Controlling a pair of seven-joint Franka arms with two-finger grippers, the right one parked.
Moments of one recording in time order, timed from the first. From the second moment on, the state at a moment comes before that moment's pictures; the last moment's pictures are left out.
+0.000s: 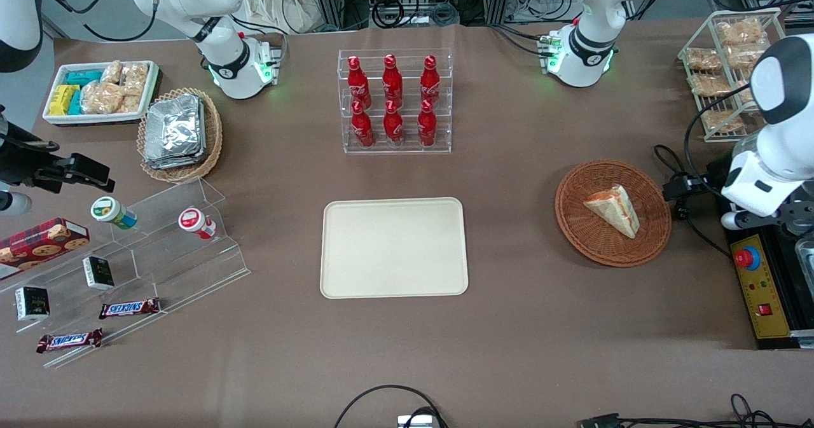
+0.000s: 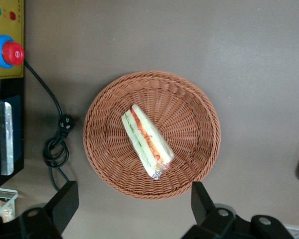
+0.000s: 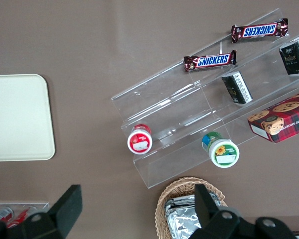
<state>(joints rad) 0.11 0.06 -0.09 -1.88 0.01 1.82 -0.16</state>
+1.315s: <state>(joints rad) 0.11 0.00 -0.09 -2.37 0.00 2.38 -0.47</state>
